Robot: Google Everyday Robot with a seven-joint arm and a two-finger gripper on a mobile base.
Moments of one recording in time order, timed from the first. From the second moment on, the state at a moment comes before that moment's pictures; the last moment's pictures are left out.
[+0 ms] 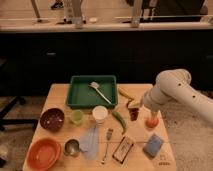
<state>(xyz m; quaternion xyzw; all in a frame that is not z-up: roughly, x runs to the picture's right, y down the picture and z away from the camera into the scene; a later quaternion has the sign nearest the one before) 0.184 0.116 0.721 -0.17 -0.28 -0.48 0.81</state>
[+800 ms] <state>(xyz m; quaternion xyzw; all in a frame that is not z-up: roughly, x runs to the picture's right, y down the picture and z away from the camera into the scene) 0.139 0.119 0.779 -0.18 -0.19 -0.58 0.77</state>
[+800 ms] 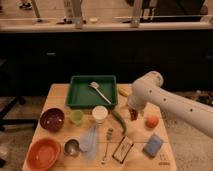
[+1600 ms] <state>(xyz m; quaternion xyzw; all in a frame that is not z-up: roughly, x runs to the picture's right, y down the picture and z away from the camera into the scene) 0.108 0.115 0.821 -0.20 -0.24 -0.65 0.69</state>
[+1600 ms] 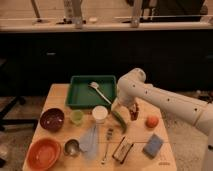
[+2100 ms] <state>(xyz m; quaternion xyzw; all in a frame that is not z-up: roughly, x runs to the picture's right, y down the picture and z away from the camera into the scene) 0.108 0.116 0.821 -0.20 -0.24 -0.65 0.69</state>
